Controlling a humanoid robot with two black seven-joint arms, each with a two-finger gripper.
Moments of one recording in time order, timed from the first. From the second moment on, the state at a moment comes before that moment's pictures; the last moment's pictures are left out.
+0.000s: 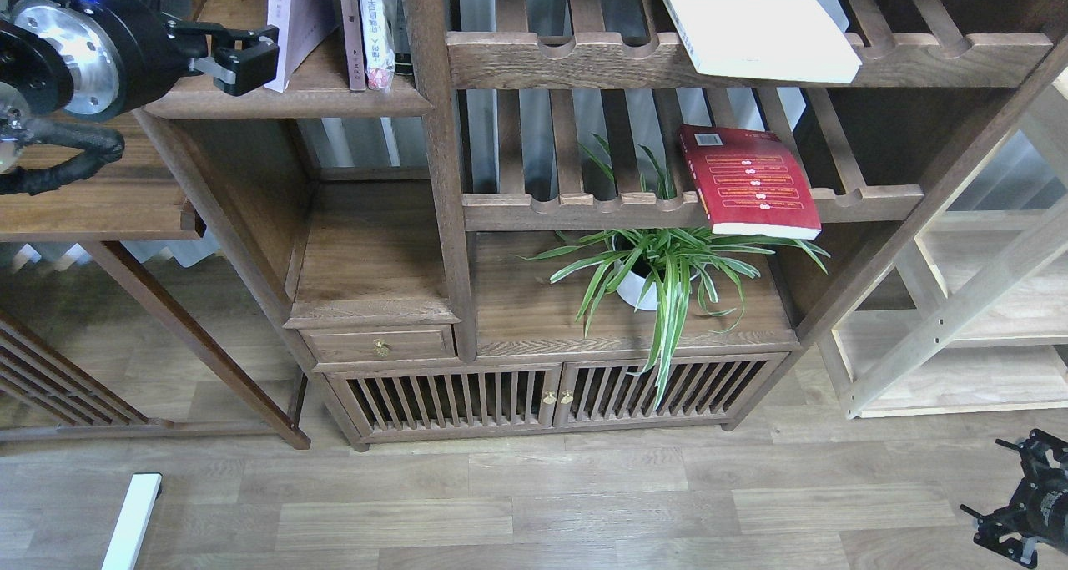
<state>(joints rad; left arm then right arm) -1.32 0.89 -0.31 -1.62 0.20 0.41 0.49 0.41 -0.82 -0.38 0.58 -0.63 -0.13 0.49</state>
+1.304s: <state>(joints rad) -0.91 1.11 -0.30 -1.75 0.23 -0.04 0.49 0.40 -0.82 -0.38 0.58 -0.63 -0.14 0.49</state>
